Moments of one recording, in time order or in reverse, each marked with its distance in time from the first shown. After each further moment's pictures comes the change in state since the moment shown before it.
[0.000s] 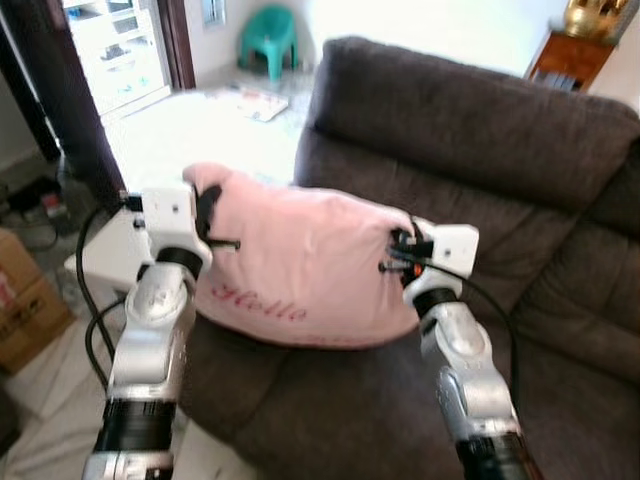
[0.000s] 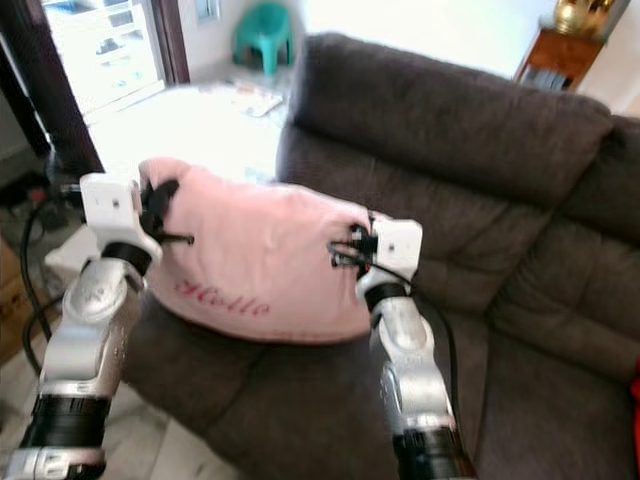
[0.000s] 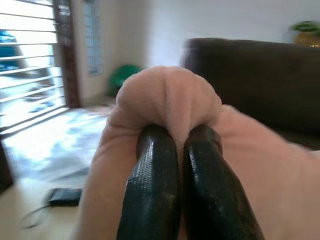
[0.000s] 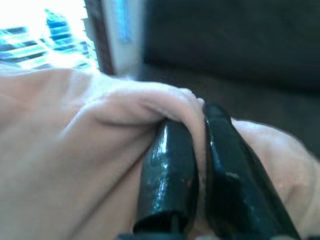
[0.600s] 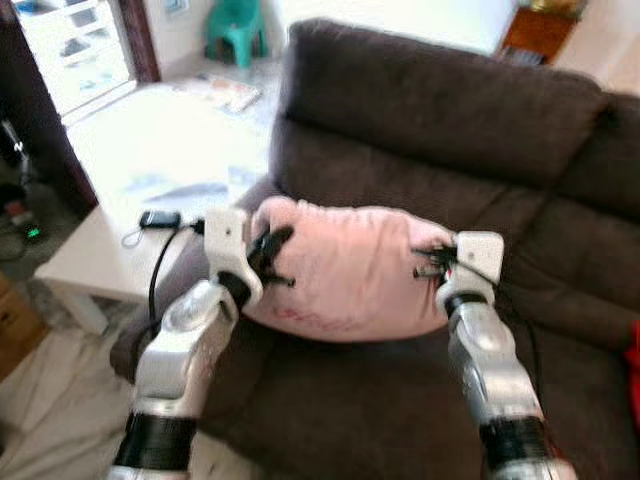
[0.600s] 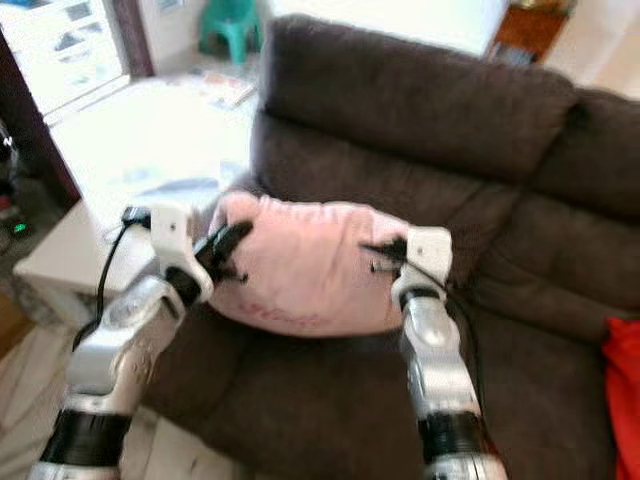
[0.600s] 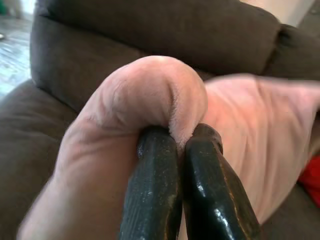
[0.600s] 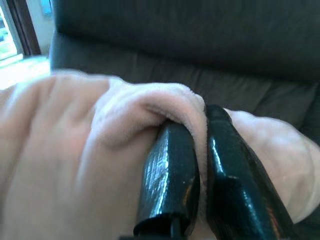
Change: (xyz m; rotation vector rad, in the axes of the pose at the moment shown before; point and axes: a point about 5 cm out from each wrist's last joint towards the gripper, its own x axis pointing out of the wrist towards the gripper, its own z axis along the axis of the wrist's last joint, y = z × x) left arm -0.020 -0.028 -0.024 -0.260 0.271 -0.330; right arm 0.032 -0.021 0.014 -0.117 0.037 -0.129
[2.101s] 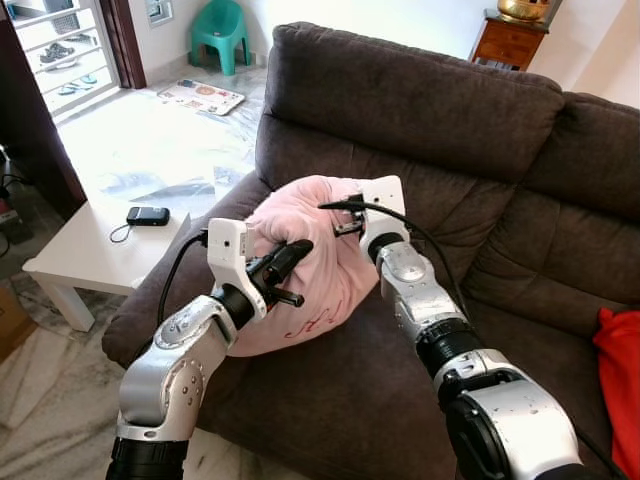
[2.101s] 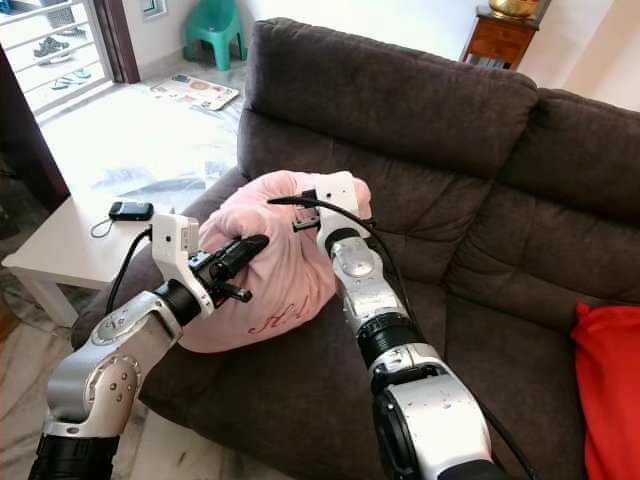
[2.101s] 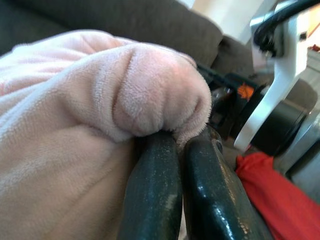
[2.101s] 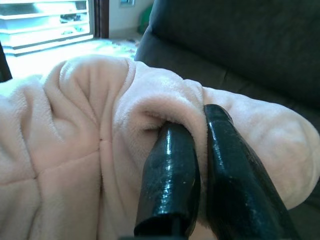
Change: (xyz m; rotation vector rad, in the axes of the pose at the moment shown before) left arm -0.020 -0.019 -0.006 -0.124 -0.008 -0.119; right arm 0.035 0.094 0.013 -0.101 0.055 0.307
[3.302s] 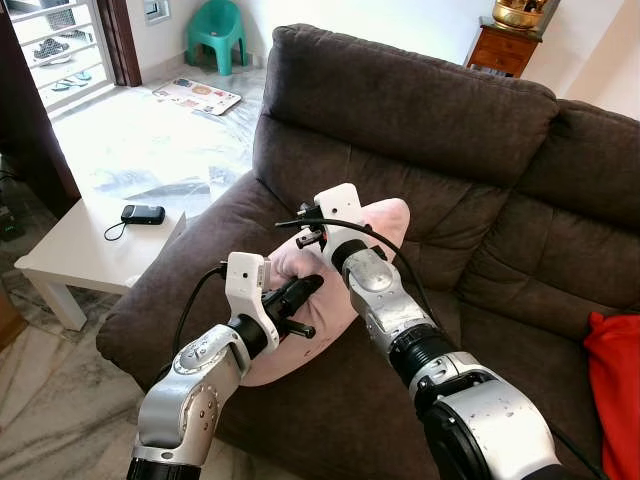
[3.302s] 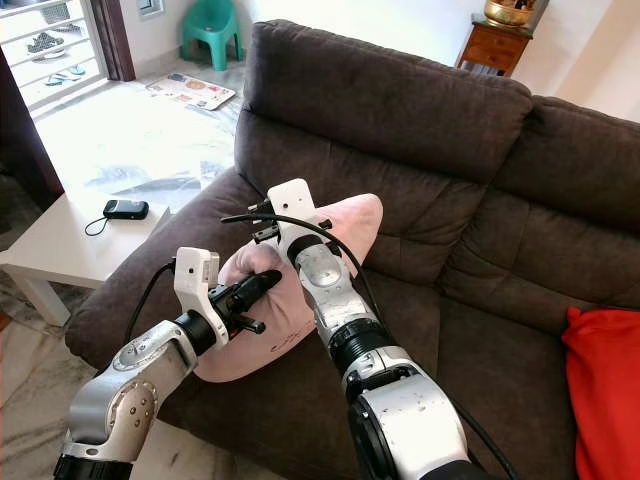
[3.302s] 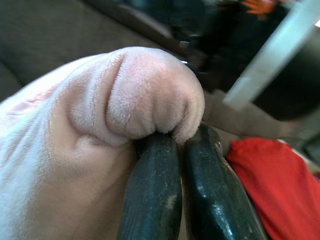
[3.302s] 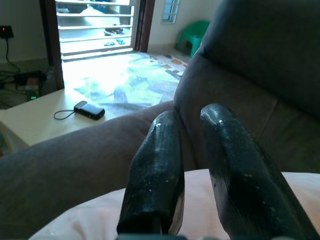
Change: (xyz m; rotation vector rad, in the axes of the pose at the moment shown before) left arm 0.000 -0.002 -0.029 -0.050 0.056 0.058; right arm 0.000 0.034 0.012 -0.024 -0.098 0.137
